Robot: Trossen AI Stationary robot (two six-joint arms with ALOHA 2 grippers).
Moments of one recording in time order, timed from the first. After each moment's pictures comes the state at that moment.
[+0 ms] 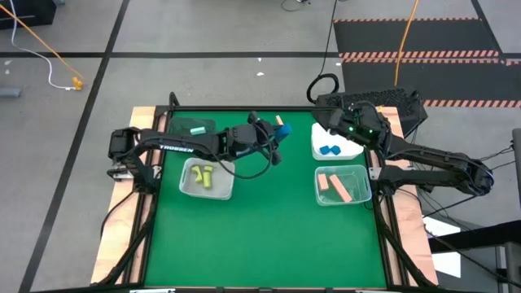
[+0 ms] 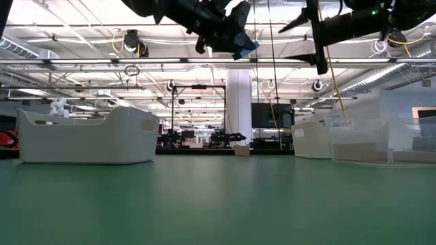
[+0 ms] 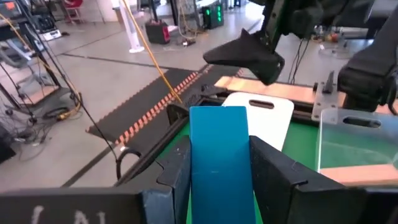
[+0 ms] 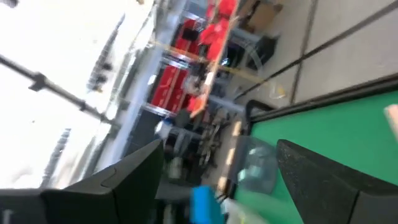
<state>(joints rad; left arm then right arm) 0.11 1.72 1.24 0.26 -0.39 0.03 -0.48 0.85 0.52 0.32 0.05 1.19</state>
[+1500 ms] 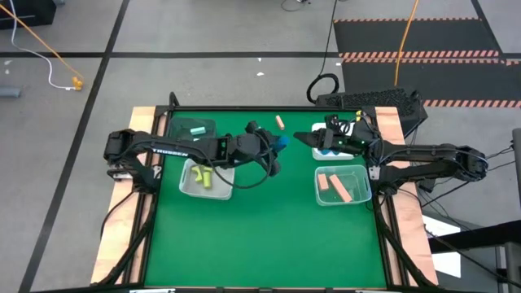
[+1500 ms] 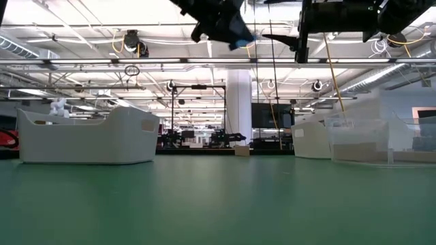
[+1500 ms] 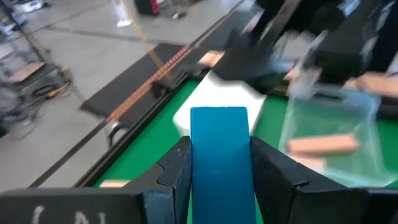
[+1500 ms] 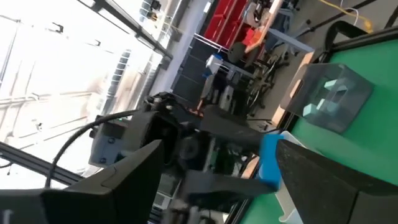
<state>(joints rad) 0.01 1.69 1.34 -0.04 -0.45 -0.07 -0.29 1.01 0.52 0.61 -0.13 1.17</state>
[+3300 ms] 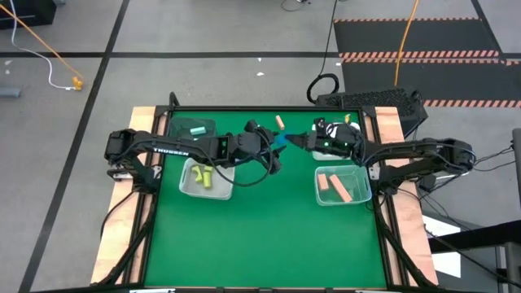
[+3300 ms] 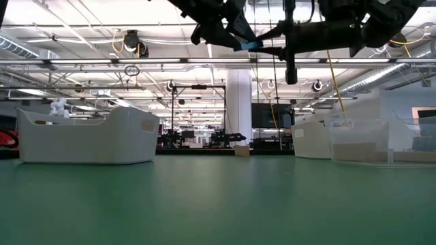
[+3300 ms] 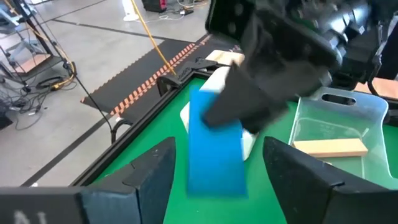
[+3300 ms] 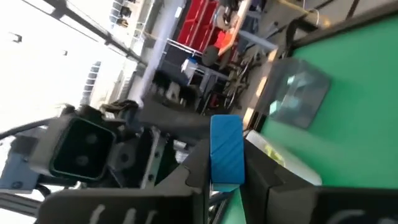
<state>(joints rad) 0.02 1.70 1.34 -0.03 -0.46 -0.10 -0.28 1.22 0.52 0.72 -0.05 1.20</state>
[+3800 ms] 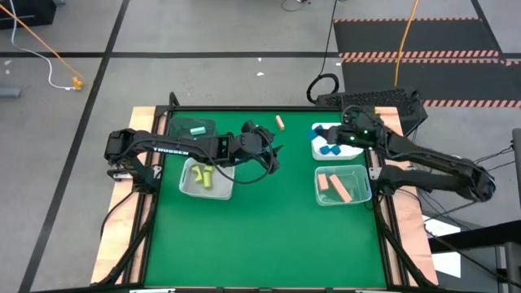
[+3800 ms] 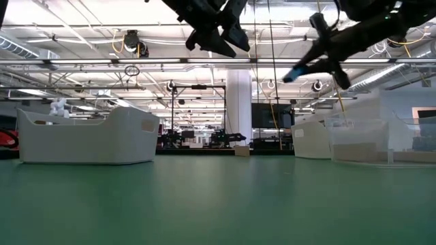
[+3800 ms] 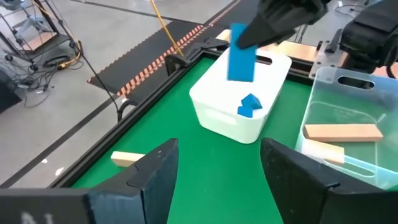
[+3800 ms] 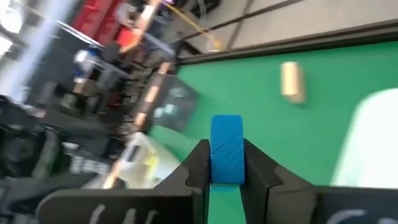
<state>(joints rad) 0.03 1.70 1.34 -0.12 -0.47 -0.17 -0.52 0.78 0.52 -0.10 -0.08 0.91</state>
